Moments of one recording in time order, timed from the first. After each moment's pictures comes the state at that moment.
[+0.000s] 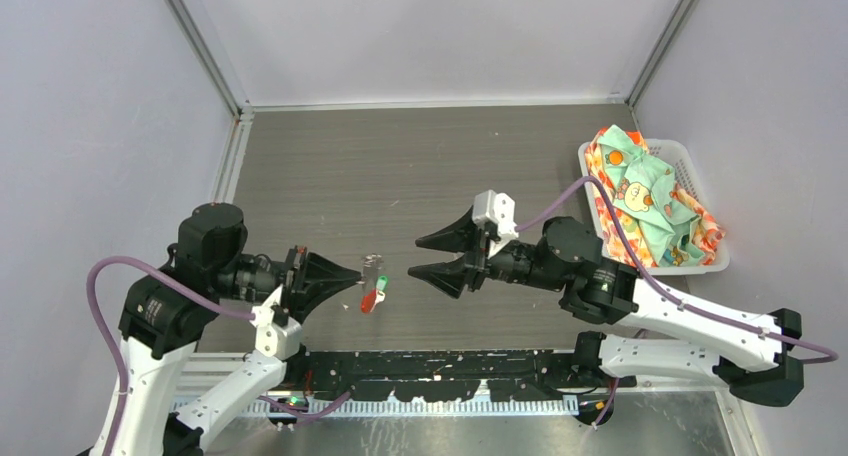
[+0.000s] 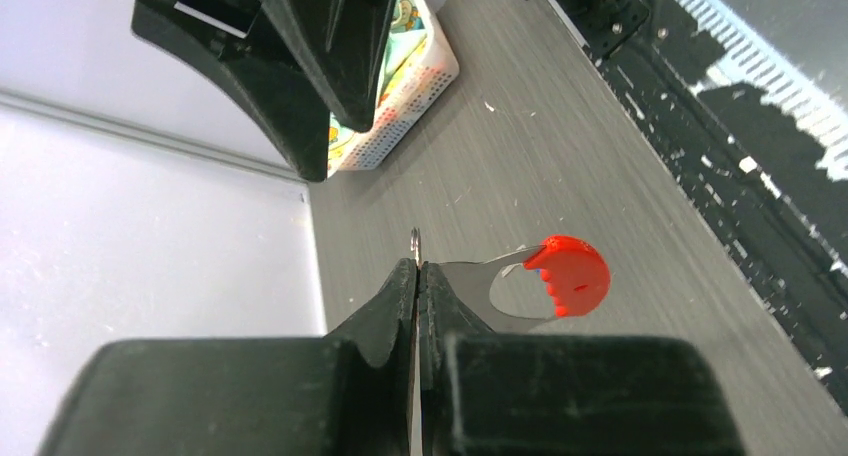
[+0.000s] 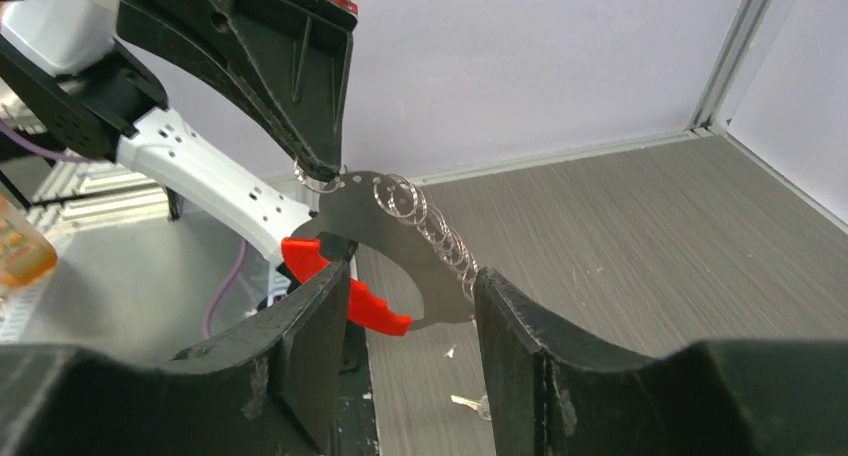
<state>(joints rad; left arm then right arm) -0.48 0.73 1.36 -1.17 1.10 1.37 1.19 0.88 0.94 0.09 -0.17 0.09</state>
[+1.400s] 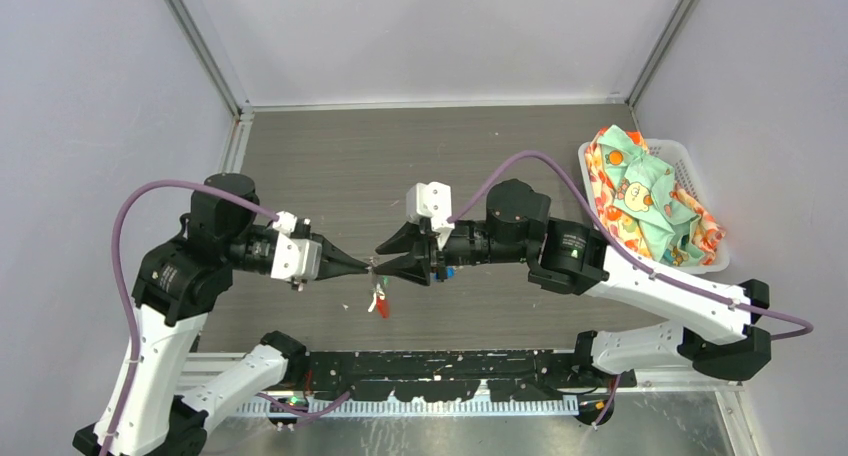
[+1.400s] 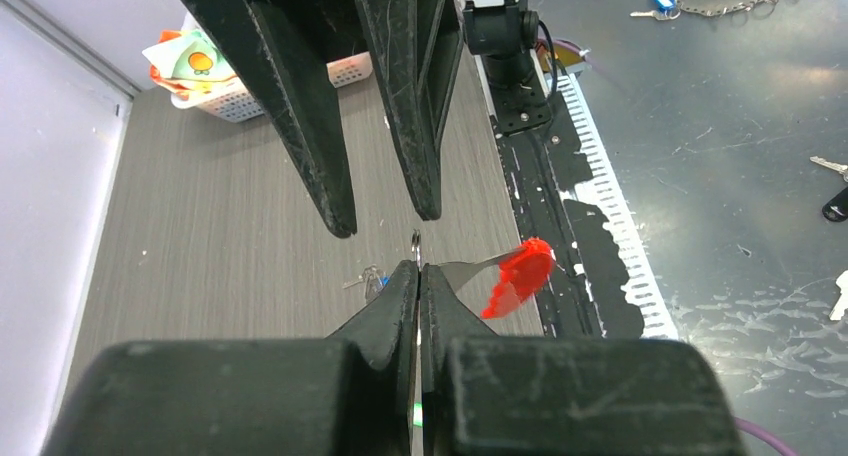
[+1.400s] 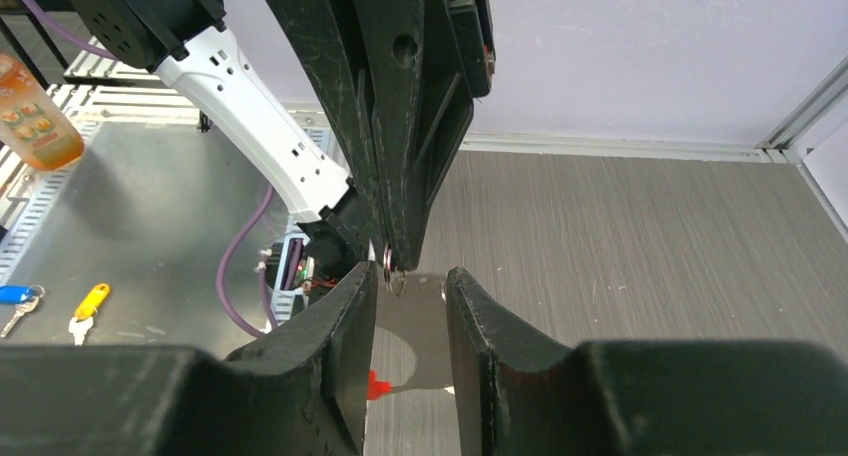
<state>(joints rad) -0.48 0.85 1.44 -1.11 1.10 0.80 1.21 1.18 1.35 -0.23 -0.35 -0.10</state>
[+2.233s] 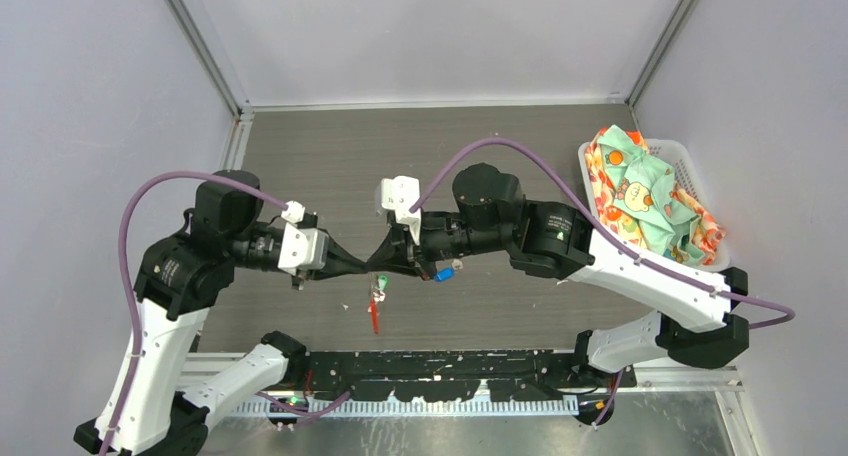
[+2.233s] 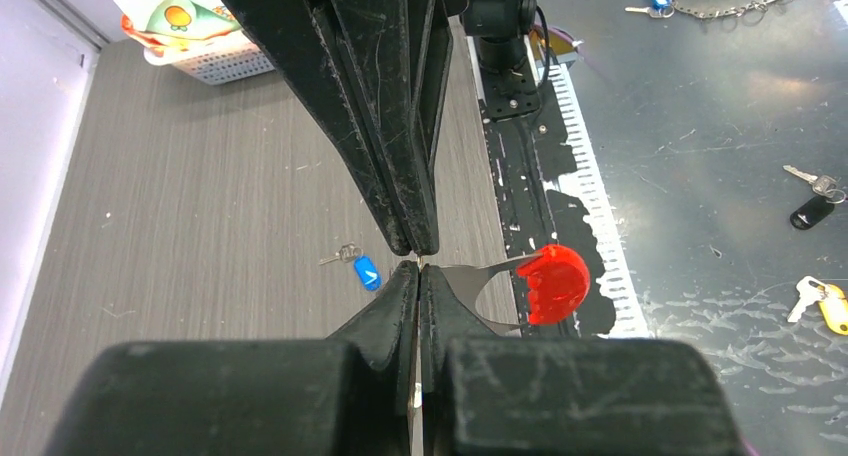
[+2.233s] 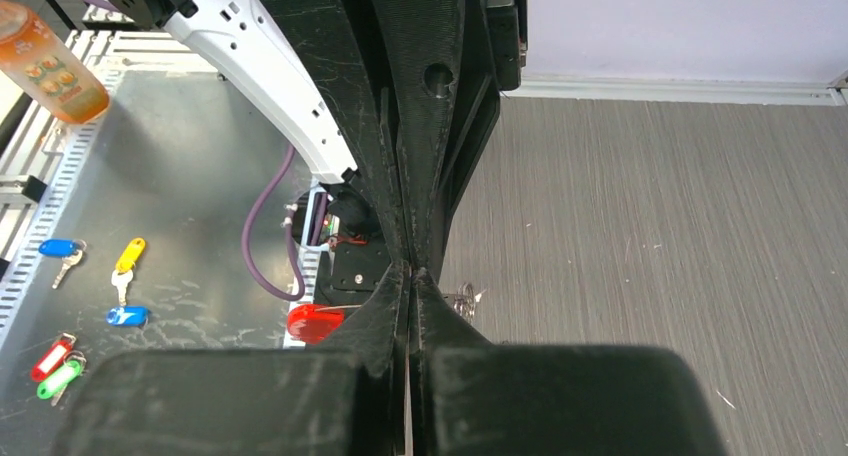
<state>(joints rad) -0.48 0.88 1.47 -1.17 1.06 0.75 1.21 1.33 1.60 -0.49 -0.37 -0.10</state>
